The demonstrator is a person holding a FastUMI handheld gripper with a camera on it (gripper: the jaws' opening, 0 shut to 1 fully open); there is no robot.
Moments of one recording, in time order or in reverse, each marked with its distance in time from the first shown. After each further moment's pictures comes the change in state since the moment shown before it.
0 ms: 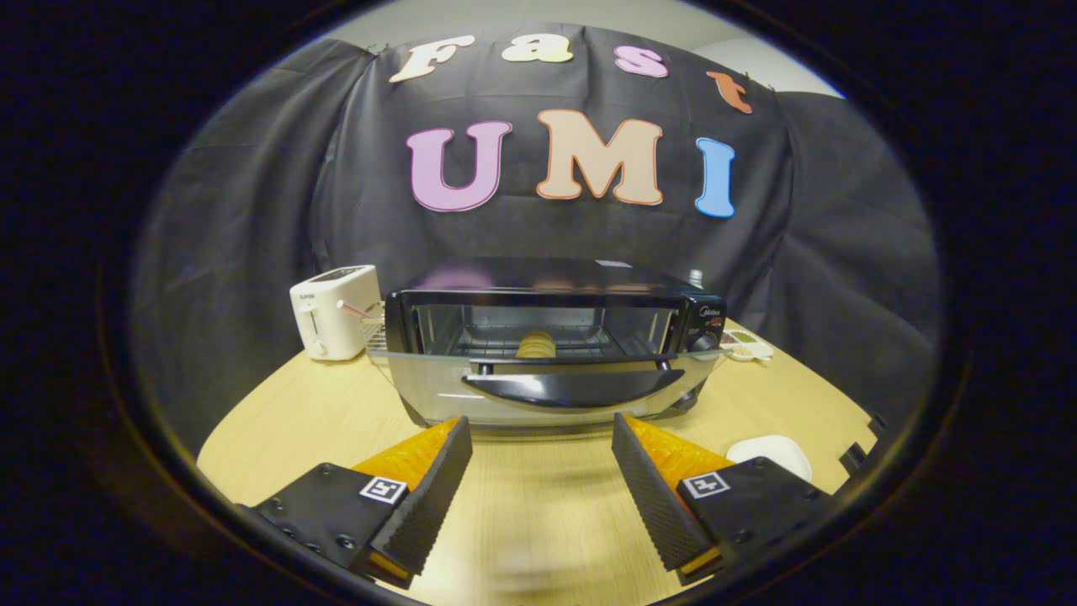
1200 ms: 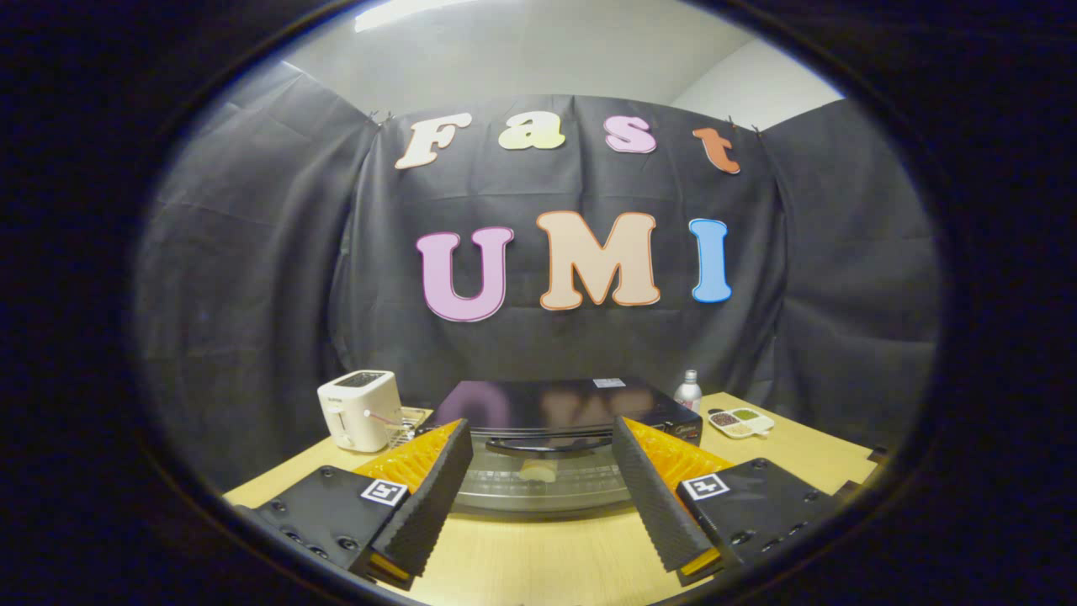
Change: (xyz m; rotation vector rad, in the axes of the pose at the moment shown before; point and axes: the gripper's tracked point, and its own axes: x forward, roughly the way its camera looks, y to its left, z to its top) arm -0.059 -0.018 0.125 0.107 -0.318 0.066
